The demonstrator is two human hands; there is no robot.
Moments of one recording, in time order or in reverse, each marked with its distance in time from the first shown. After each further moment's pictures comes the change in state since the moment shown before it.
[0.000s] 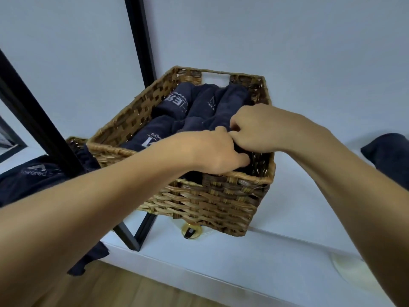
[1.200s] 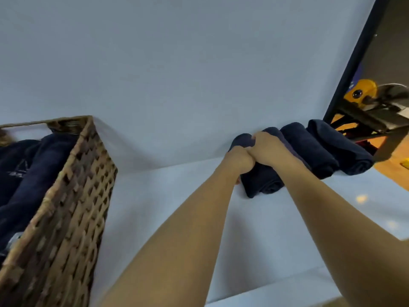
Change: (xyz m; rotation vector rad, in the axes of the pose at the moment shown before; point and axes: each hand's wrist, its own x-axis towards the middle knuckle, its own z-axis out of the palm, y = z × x) left_hand 0.226 0.330 0.092 -0.537 -0.222 0.181; right_hand -0.100 0.370 0.078 0.317 0.159 0.960
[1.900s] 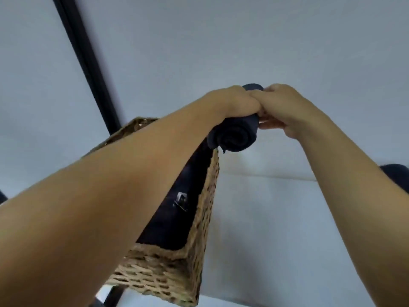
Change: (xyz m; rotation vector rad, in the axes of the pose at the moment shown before) left_hand -0.170 -0.057 -0.238 0.164 0.501 0.056; right_hand -0.103 -0.241 -0.058 0.900 -0.152 -0.471
